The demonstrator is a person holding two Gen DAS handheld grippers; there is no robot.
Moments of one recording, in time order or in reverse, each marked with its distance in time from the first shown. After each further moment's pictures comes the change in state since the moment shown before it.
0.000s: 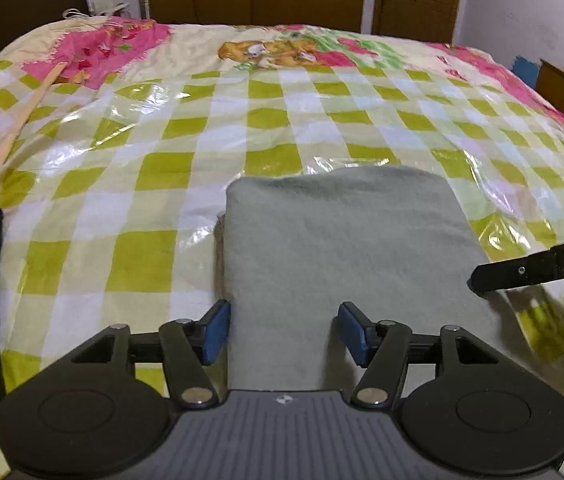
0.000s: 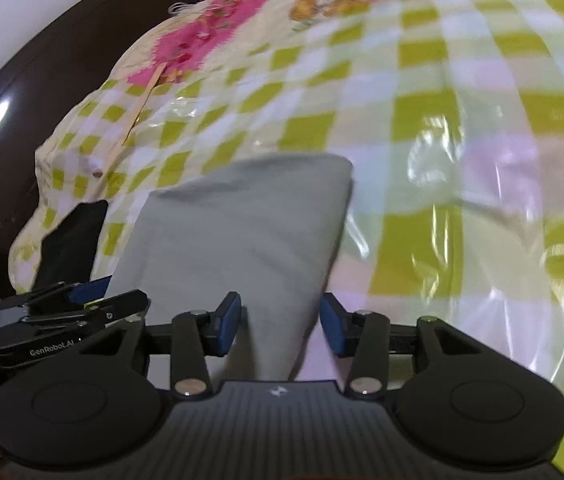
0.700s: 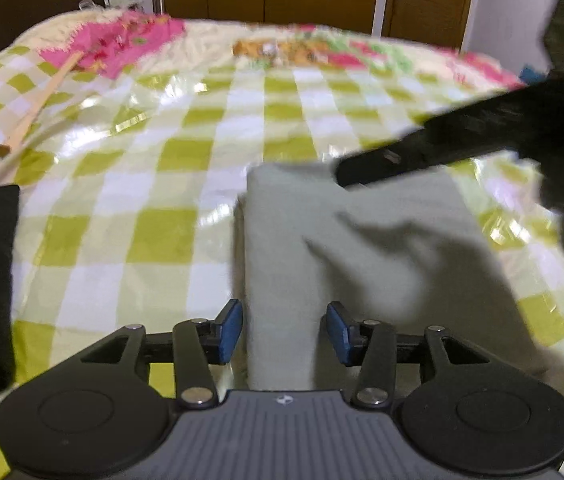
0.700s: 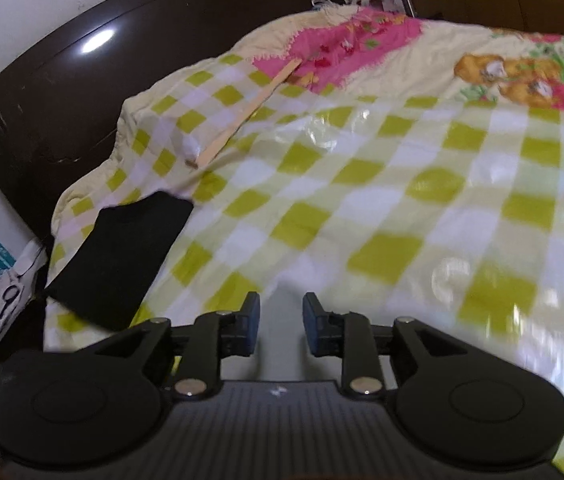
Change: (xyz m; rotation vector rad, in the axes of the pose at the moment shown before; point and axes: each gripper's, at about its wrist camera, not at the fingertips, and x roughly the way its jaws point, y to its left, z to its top) left arm -0.010 0.007 -0.020 -0.037 0.011 0.028; right arm 0.058 0.118 0.065 -0.402 0.005 0.139
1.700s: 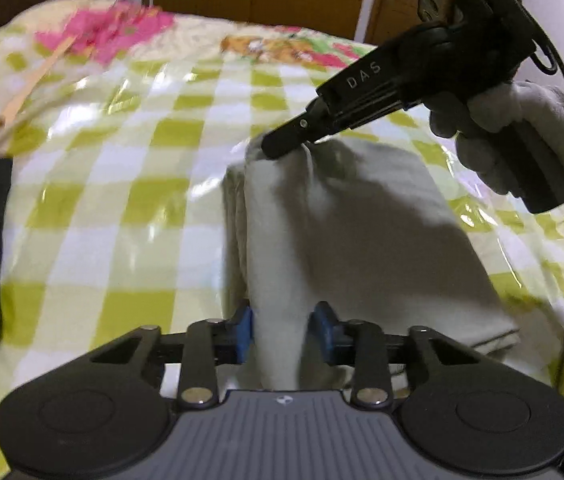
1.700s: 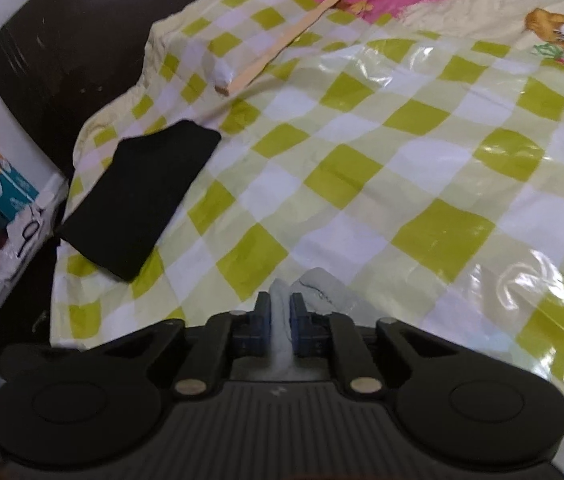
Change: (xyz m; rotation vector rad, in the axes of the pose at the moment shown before) left arm -0.030 0.010 -0.023 -0.014 -0.049 -0.098; right arm 0.061 -0.004 0.027 -0.089 0.219 0.118
